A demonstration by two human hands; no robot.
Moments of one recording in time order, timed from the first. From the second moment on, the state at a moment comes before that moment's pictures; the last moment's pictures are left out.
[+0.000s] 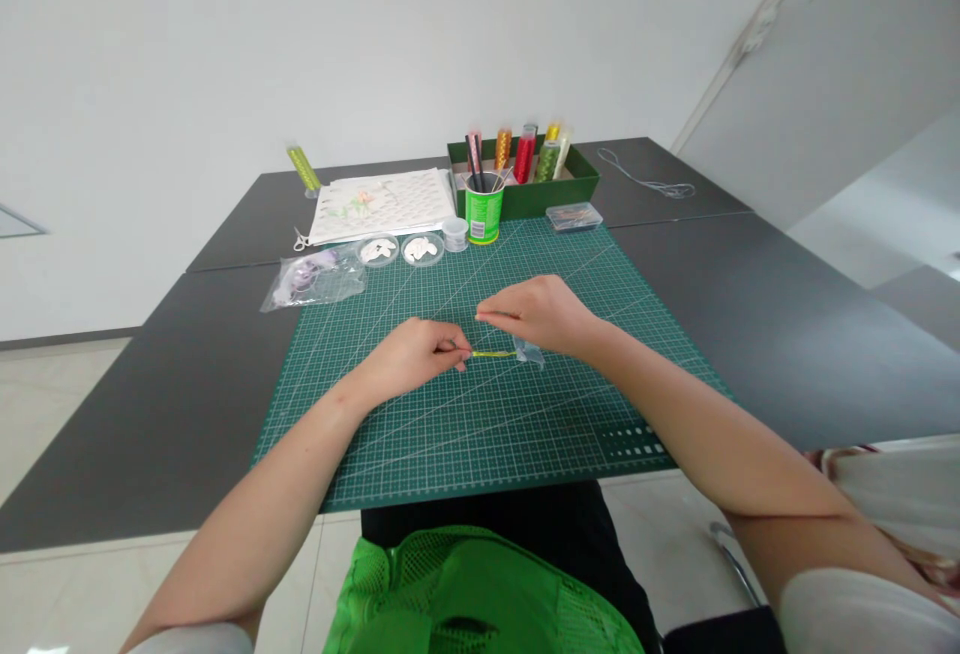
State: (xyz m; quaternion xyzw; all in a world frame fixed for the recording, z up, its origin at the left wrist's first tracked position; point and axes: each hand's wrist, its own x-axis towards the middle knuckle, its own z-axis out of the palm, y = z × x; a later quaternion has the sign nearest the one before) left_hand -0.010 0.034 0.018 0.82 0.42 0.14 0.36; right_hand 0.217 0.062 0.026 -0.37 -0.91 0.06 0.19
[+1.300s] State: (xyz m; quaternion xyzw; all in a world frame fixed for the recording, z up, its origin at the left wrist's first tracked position) left_hand -0.009 0.025 0.023 0.80 0.39 0.26 0.38; right_hand 0.229 0.094 0.009 -0.36 -0.75 0.41 0.37
